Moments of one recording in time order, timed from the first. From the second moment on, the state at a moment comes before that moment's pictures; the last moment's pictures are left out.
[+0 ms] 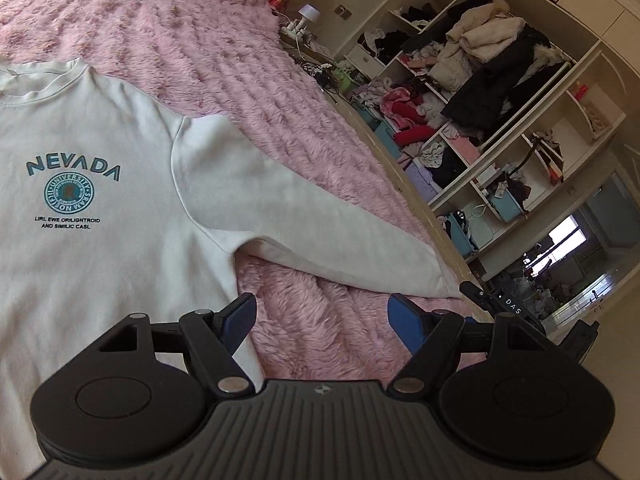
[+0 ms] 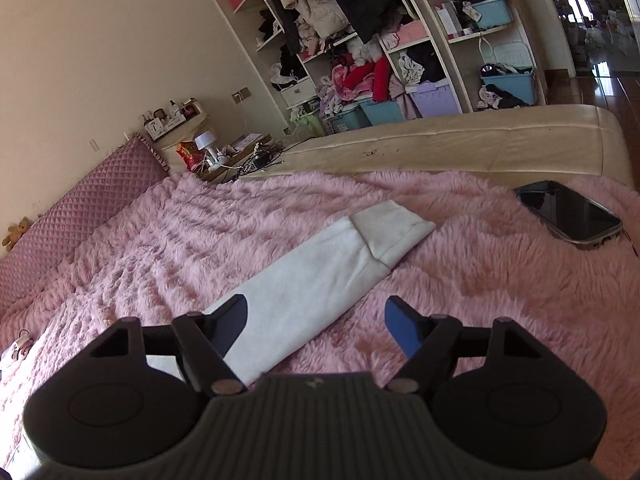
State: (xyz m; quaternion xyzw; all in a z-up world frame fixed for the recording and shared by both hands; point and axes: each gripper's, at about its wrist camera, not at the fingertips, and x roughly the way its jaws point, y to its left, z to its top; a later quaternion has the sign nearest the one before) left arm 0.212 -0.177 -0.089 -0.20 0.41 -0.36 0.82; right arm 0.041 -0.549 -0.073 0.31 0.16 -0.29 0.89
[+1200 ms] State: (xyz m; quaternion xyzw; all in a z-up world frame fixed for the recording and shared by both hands) left arm 0.257 -0.151 -0.103 -0.26 0.41 -0.33 0.81; right arm 0.124 -0.571 -0.015 0.43 0.07 -0.22 0.88
